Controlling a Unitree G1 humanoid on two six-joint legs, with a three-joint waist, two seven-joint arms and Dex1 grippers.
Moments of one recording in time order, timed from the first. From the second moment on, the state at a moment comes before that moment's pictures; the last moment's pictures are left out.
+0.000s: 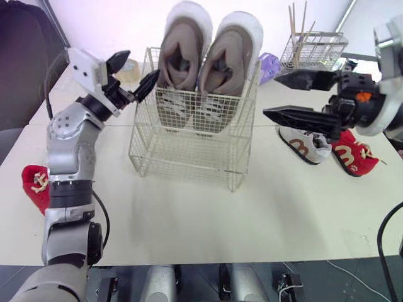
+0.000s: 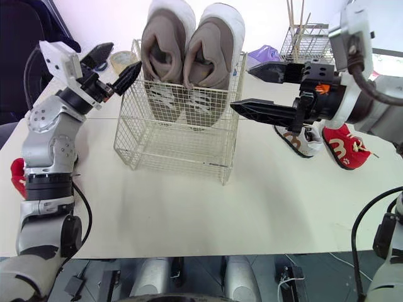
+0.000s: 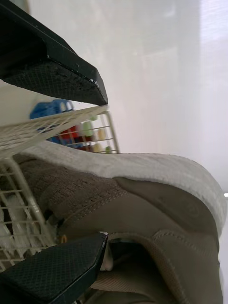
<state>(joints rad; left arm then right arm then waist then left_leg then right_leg) -0.73 0.48 0.22 0.14 -0.44 0.22 -0.66 -0.77 -1.00 -0.29 -0.37 1.11 1.03 0.77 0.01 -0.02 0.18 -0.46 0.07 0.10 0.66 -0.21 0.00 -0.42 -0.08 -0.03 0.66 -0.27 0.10</state>
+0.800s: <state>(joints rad) -0.22 0.92 0.55 -0.73 -1.26 1.08 -0.52 -0.59 -0.89 -0.27 -0.10 0.74 0.70 0.78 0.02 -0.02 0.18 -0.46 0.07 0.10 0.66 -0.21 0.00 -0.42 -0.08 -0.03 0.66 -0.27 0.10</state>
